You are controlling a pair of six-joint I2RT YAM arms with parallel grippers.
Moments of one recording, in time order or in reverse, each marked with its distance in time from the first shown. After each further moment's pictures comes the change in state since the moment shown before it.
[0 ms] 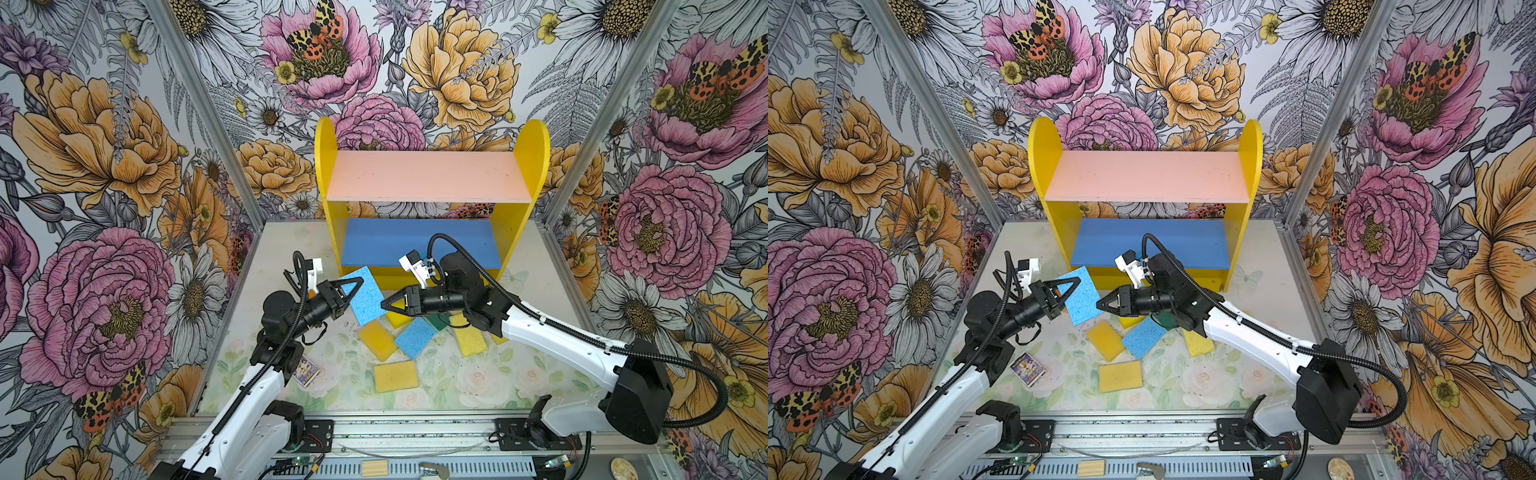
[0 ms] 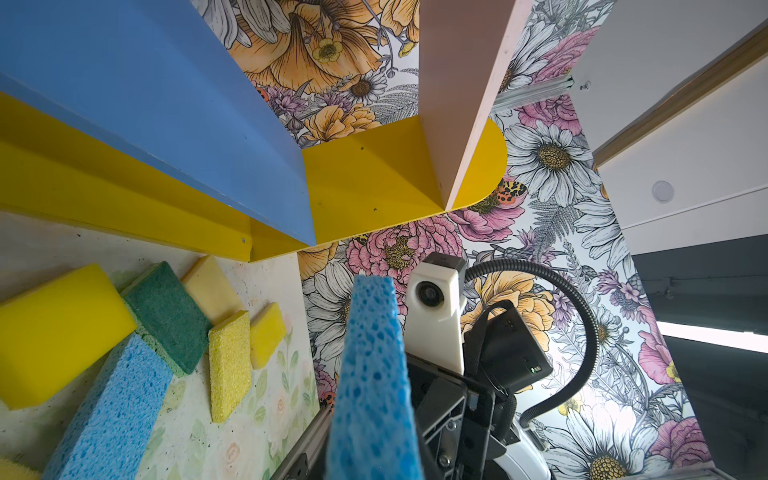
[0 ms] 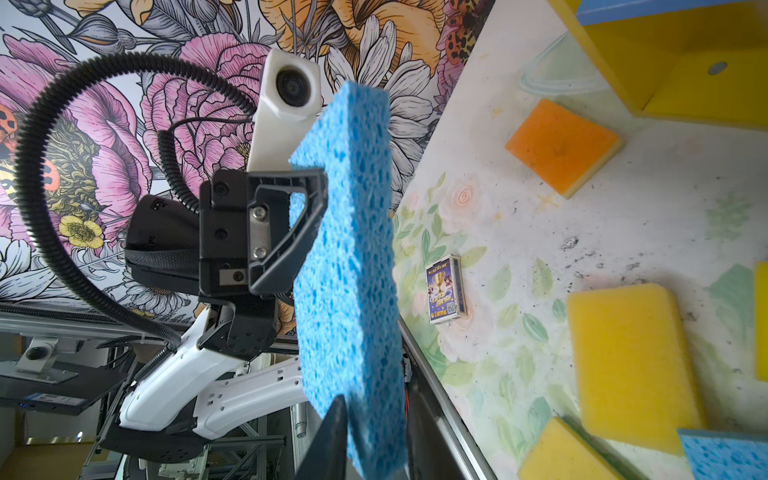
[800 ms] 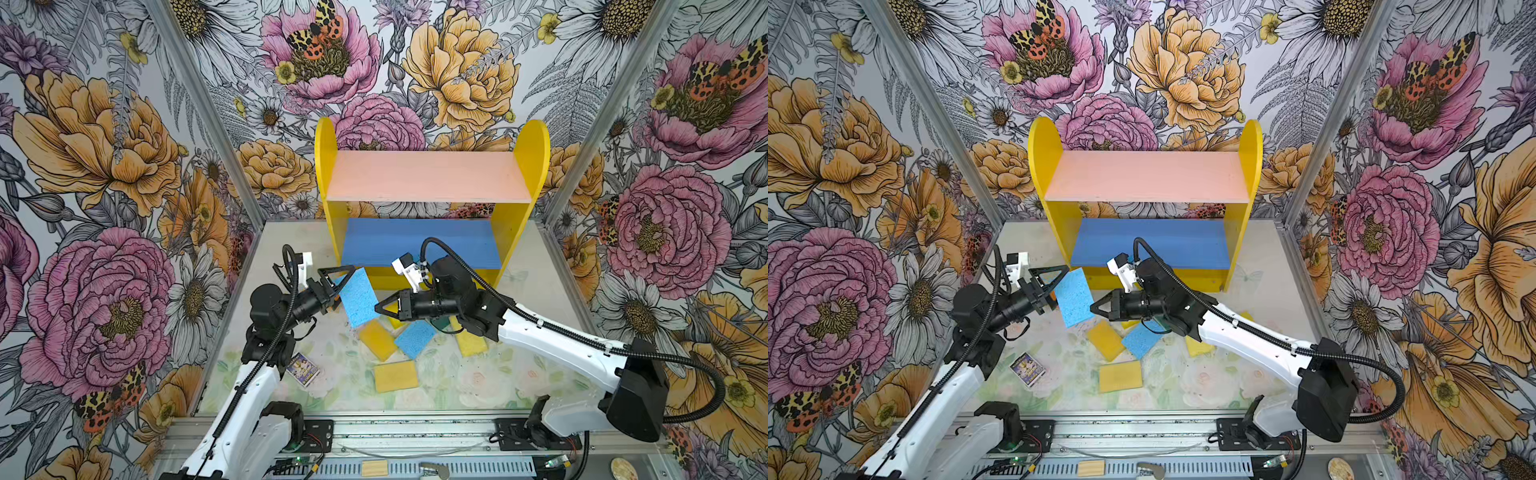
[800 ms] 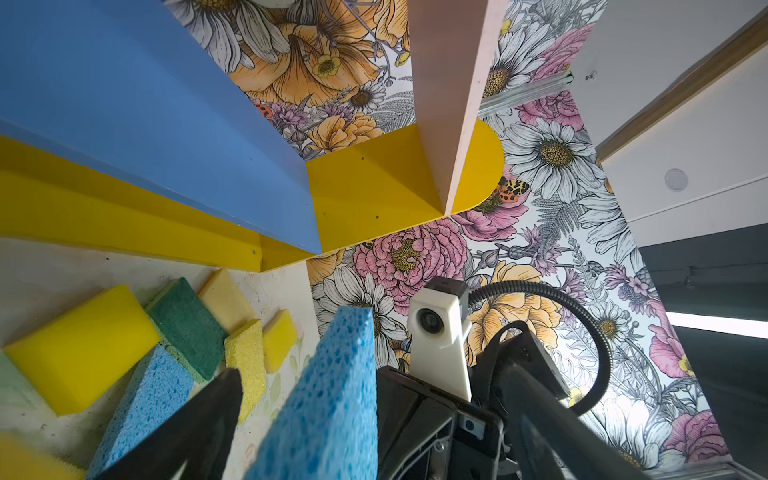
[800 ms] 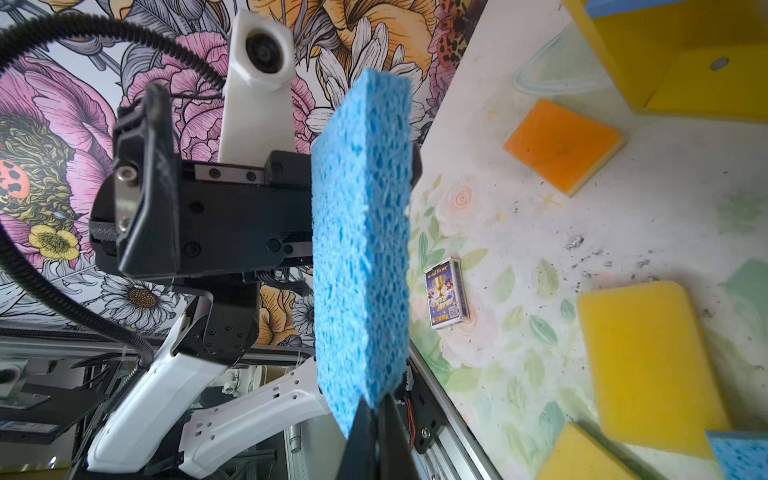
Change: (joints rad) left arm 0.152 -0.024 0.080 -0.121 0.133 0.081; right arm 0.067 0.010 0.071 -0.068 0.129 0.018
